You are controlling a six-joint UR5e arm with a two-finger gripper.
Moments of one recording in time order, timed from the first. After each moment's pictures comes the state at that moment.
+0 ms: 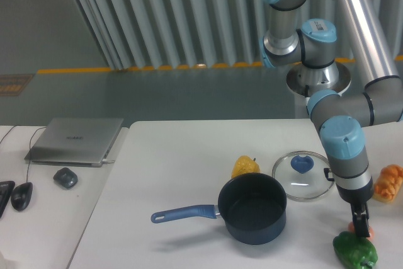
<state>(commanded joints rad) 2.34 -2.11 -1.49 -1.03 1.78 1.83</state>
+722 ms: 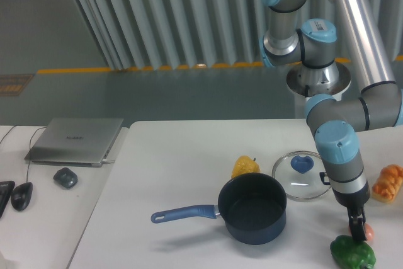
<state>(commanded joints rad) 2.34 -2.13 -1.49 -1.02 1.80 1.84</state>
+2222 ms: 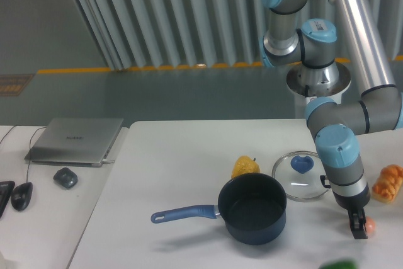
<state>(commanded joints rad) 2.34 -2.13 -1.49 -1.02 1.80 1.81</state>
